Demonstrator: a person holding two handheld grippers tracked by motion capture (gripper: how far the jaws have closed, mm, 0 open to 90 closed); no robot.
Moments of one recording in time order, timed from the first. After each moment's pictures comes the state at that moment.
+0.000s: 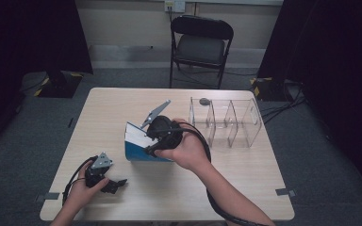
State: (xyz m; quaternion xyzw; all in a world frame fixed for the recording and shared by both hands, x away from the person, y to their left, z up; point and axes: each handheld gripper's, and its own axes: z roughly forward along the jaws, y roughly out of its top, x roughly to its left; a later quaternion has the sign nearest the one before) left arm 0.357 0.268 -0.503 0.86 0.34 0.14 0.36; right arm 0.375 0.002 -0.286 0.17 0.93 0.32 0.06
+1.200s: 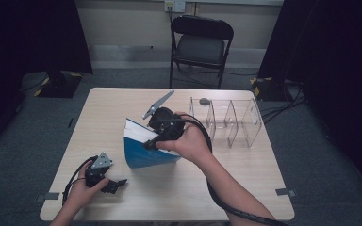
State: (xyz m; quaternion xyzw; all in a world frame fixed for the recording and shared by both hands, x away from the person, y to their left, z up) left arm 0.357 0.268 -0.503 0.86 0.34 0.14 0.36; right arm 0.392 -0.002 -0.275 0.17 0.93 0.33 0.02
